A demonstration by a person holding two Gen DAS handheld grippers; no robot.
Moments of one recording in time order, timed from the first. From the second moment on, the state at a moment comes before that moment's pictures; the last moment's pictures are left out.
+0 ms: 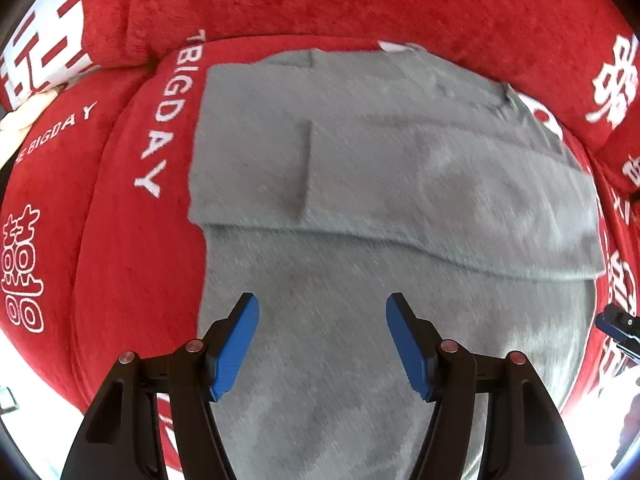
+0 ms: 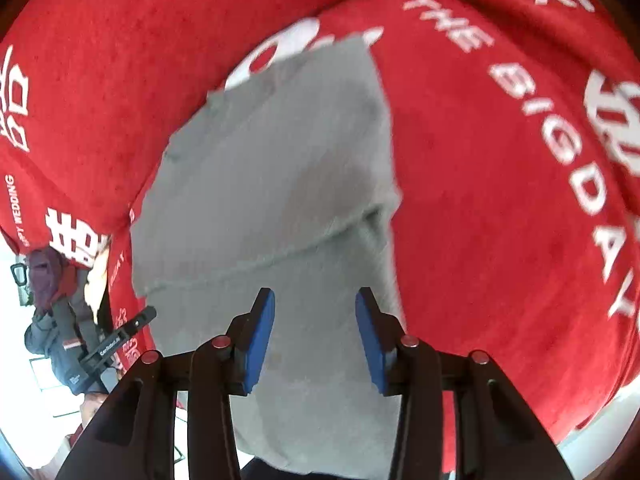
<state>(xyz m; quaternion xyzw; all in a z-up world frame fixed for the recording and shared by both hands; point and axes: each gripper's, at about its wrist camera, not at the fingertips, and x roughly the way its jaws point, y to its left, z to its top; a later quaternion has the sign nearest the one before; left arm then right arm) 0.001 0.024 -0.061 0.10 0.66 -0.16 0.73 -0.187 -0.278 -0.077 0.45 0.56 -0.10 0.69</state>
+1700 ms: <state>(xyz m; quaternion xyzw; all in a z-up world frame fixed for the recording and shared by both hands) -0.110 0.054 -0.069 0.10 0.69 -0.14 0.70 -0.219 -0.213 -0.088 0.38 0.61 0.04 0.69</state>
